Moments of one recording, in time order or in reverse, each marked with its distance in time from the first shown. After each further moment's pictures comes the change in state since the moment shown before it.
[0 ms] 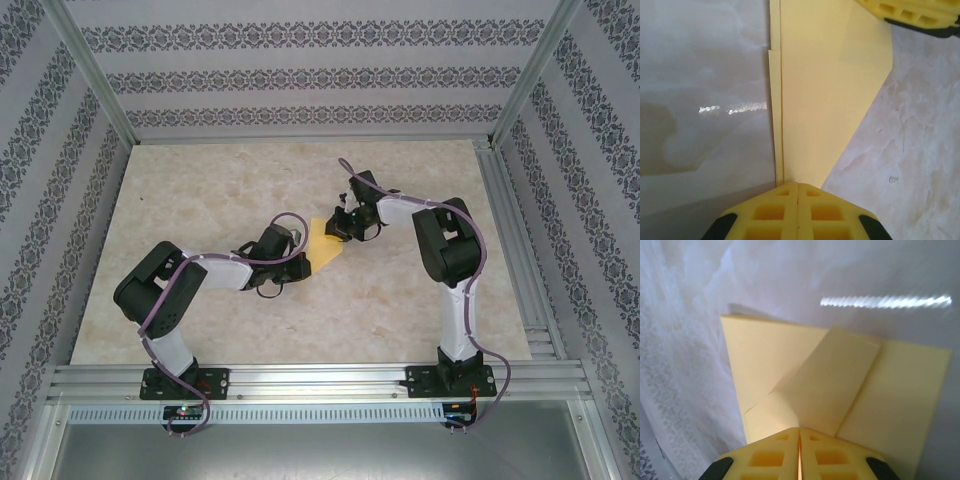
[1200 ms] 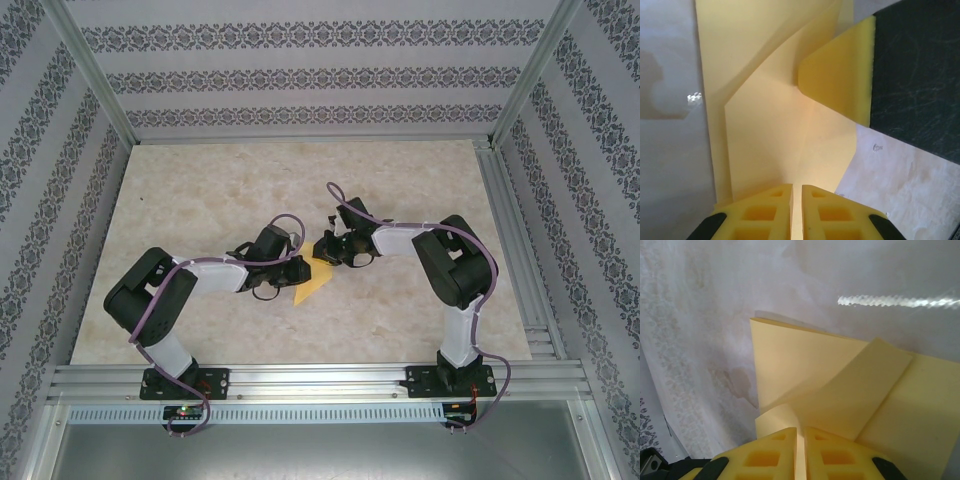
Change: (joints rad) left arm 0.000 -0.068 -0.020 -0.055 0.060 -0.010; right arm 0.161 -0.189 -0.330 0.289 0.019 0.169
